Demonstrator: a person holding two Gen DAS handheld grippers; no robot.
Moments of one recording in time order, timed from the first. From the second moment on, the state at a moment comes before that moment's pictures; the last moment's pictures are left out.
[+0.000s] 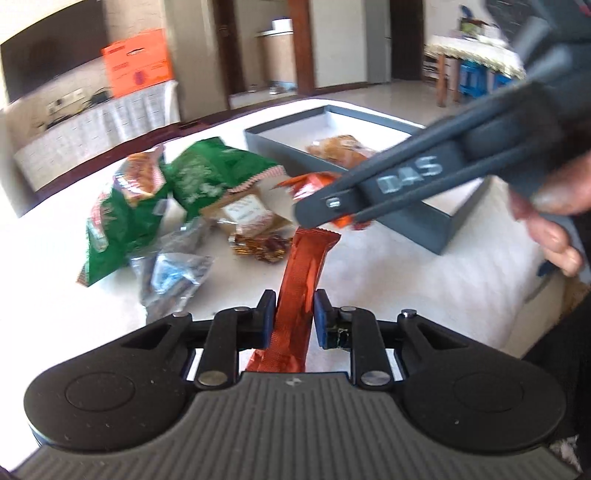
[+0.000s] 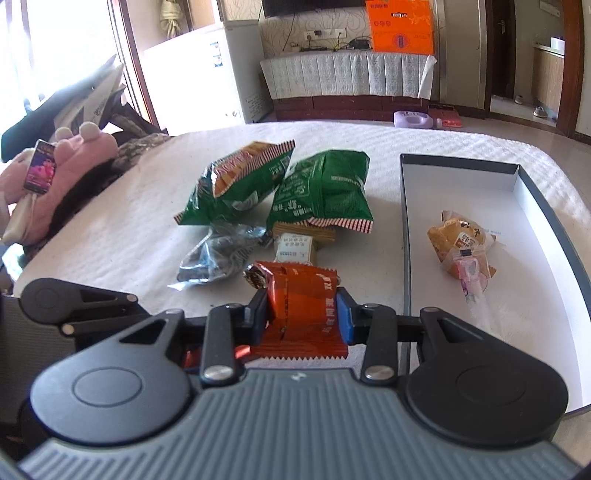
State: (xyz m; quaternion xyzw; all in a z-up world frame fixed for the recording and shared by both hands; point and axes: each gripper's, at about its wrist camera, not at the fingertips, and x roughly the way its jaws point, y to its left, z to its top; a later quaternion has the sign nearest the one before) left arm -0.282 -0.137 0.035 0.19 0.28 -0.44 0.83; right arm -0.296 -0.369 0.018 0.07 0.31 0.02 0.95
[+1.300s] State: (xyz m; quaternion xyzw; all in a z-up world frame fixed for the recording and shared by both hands) left arm -0.267 -0.200 0.088 0.11 0.24 -0.39 0.88; right arm -0.340 -0.419 0.049 0.09 0.24 -0.03 0.97
